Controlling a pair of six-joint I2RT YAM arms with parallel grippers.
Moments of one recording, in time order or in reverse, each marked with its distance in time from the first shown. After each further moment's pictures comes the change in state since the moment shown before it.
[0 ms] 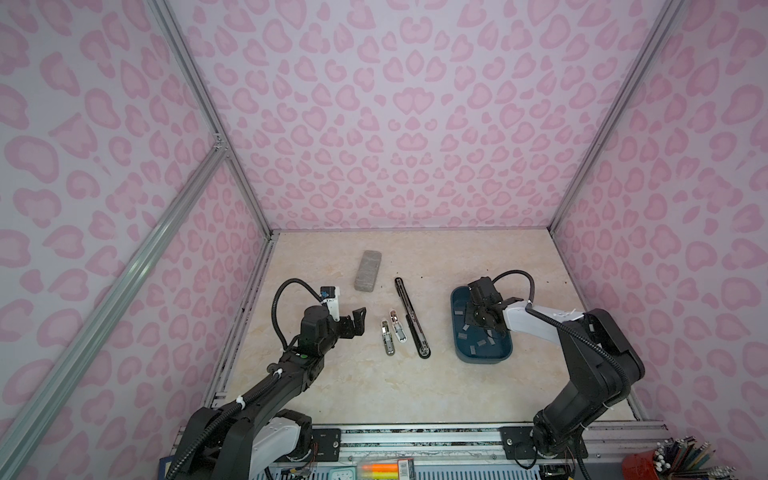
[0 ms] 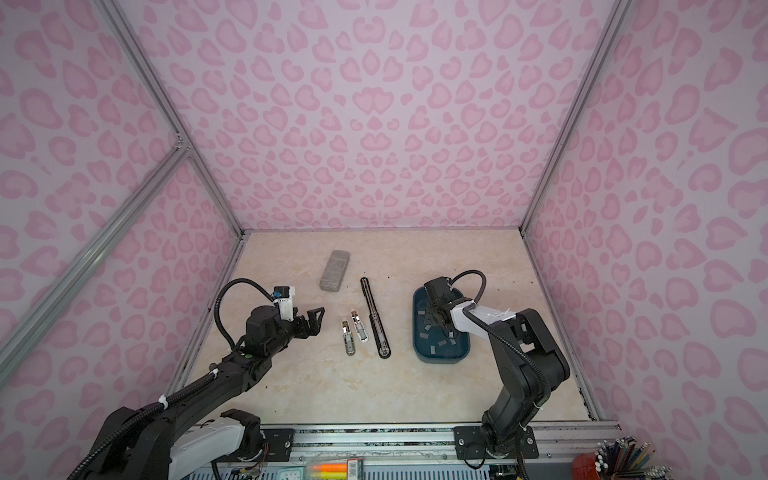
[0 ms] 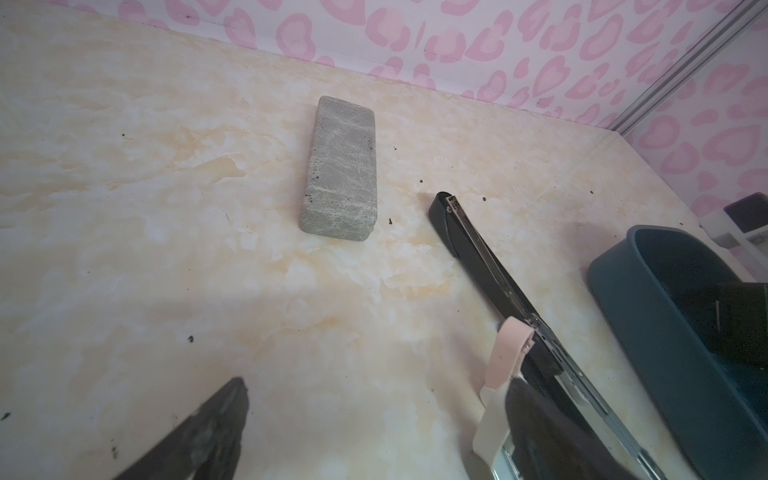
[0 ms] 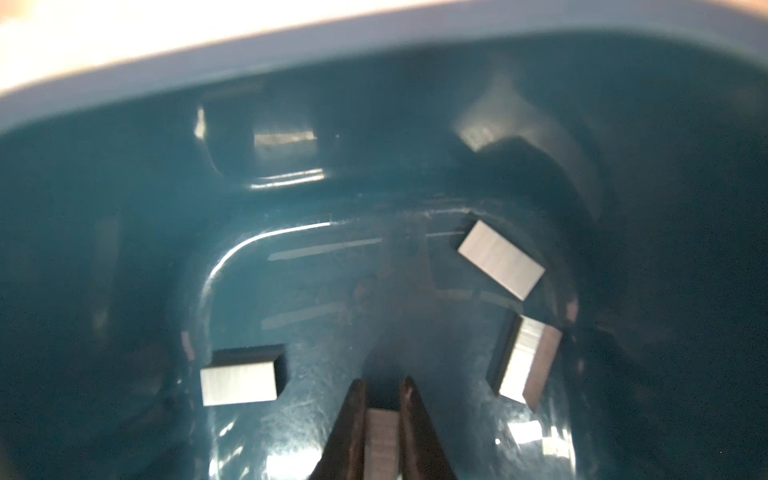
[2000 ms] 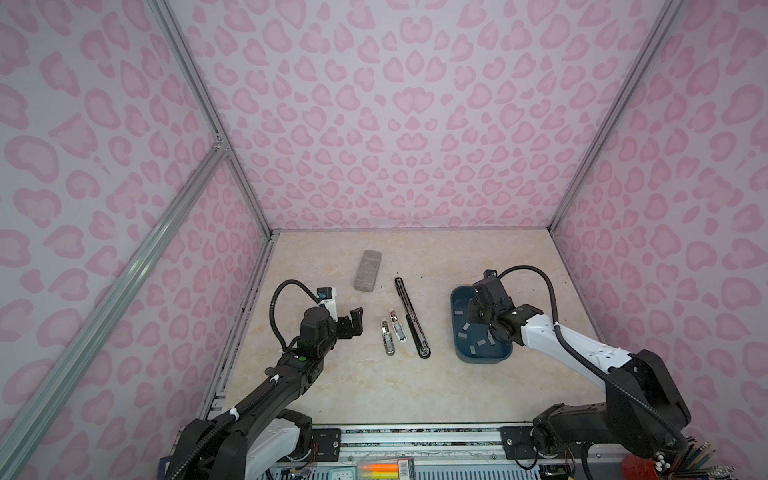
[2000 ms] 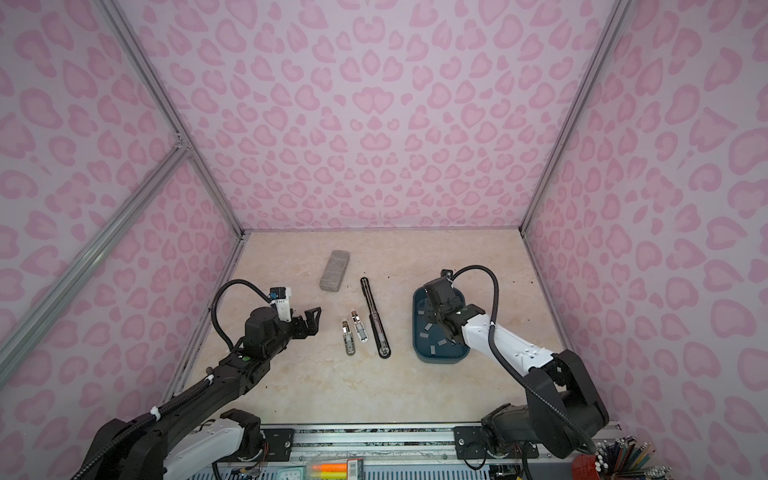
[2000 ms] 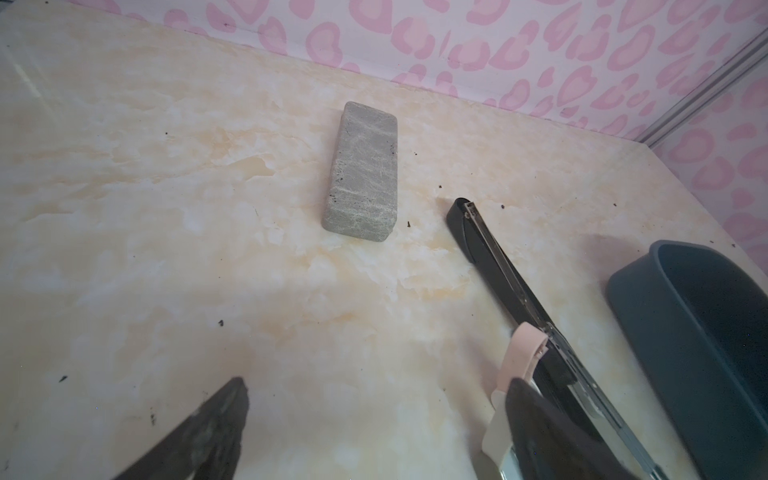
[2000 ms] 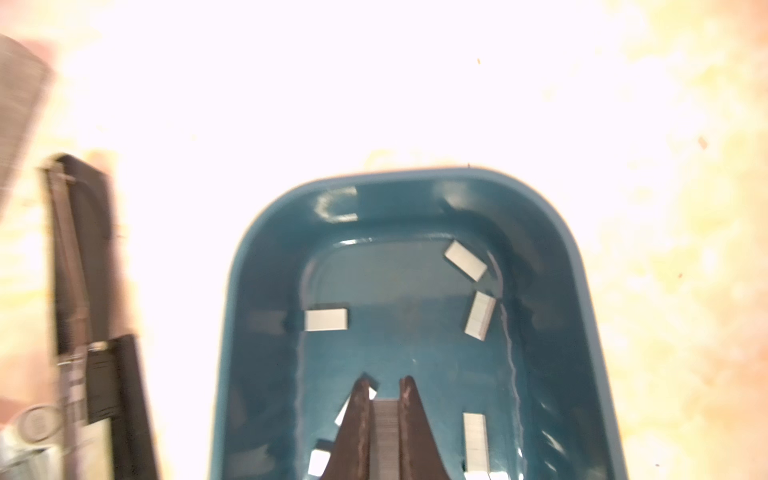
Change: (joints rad) left arm -0.013 -0.089 0.019 -0.121 -0.106 -0.063; right arm 0.099 -0.342 -0.043 -0.045 0.116 -0.037
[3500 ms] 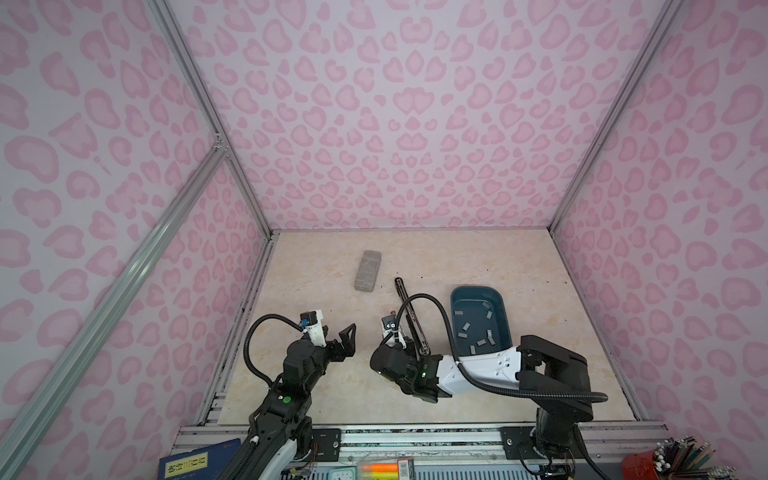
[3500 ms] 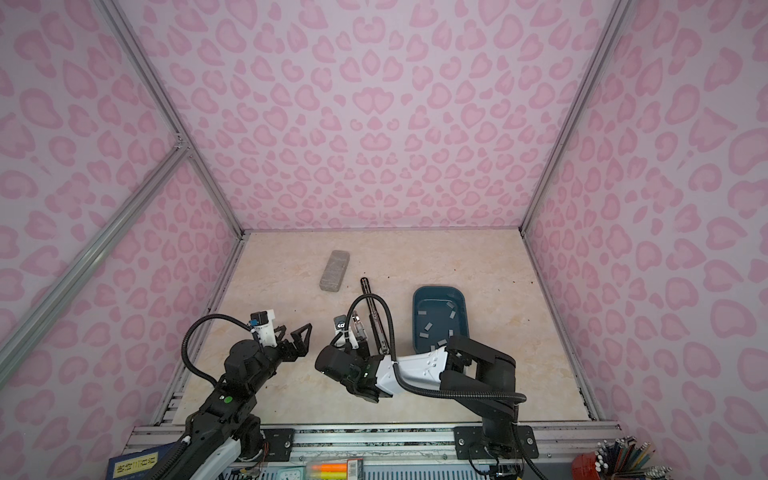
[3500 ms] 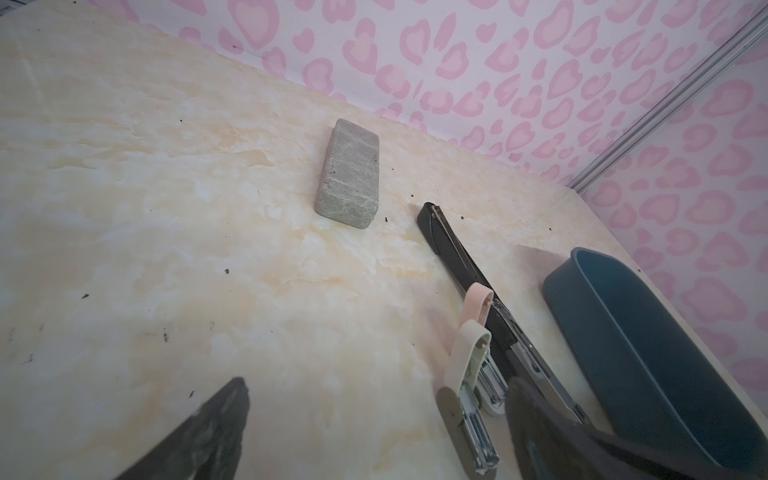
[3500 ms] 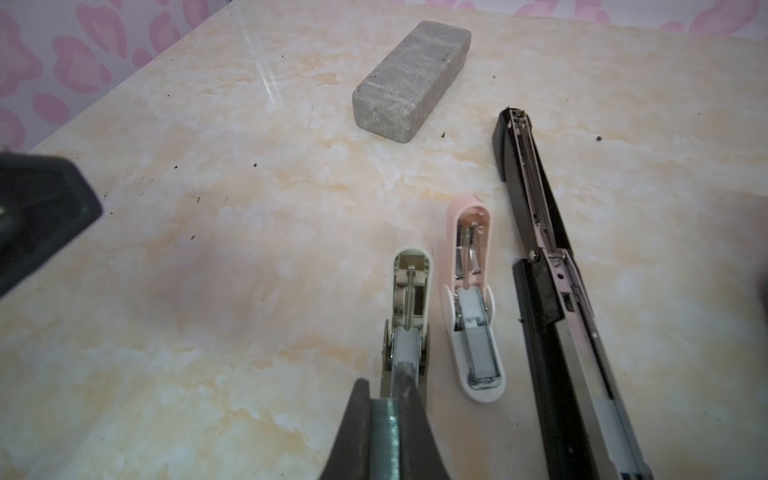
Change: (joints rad) left arm 0.003 -0.452 -0.242 -0.061 0.050 -0.069; right arm 0.770 0.506 0.233 0.359 0.417 0.160
